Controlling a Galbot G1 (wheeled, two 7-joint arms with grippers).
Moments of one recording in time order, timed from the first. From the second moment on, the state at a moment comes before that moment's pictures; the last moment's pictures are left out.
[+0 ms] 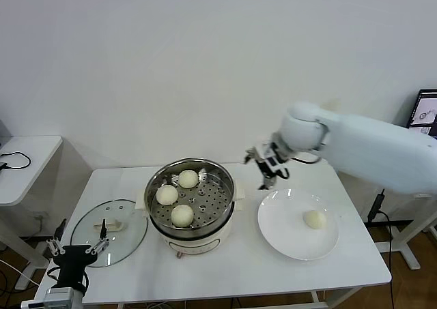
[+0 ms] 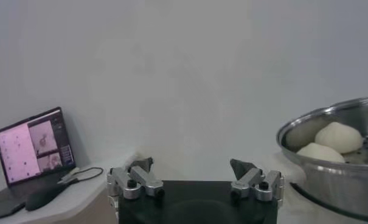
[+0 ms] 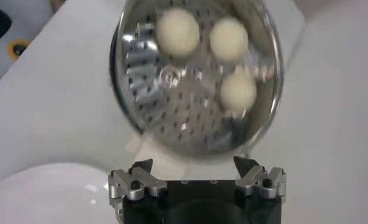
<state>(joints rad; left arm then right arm) 1.76 -1.25 -0.73 -2.21 -0.05 0.11 -0.23 0.48 0.74 -1.14 1.60 0.13 -0.34 -0.99</state>
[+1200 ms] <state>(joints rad) 1.79 -1.26 -0.75 -2.20 -0.03 0.11 -0.23 -0.18 0.62 -0.66 1.35 -0.23 -0.30 -0.97</state>
